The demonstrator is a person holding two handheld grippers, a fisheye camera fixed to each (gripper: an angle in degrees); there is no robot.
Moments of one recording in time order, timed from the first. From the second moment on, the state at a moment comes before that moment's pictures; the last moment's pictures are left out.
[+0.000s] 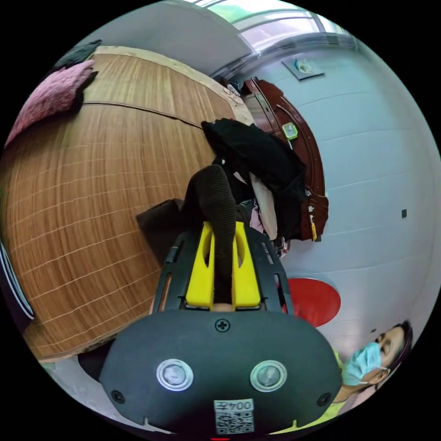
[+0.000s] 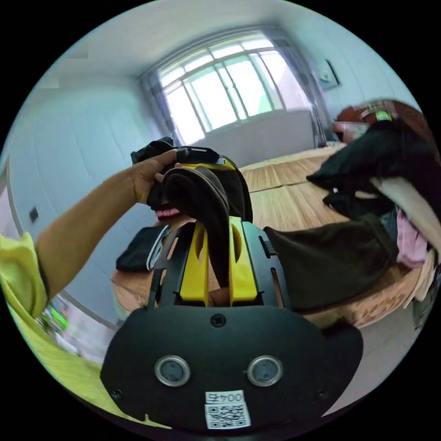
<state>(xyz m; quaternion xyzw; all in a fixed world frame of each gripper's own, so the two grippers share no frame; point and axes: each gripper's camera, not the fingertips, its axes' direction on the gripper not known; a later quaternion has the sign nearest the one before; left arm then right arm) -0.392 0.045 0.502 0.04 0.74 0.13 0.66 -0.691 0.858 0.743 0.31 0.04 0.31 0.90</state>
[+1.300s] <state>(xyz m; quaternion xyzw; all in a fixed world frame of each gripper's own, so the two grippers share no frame) -0.188 0.217 0.483 0.17 0.68 0.10 0.71 -0.399 1.244 0.821 0.32 -0.08 0.64 0.69</state>
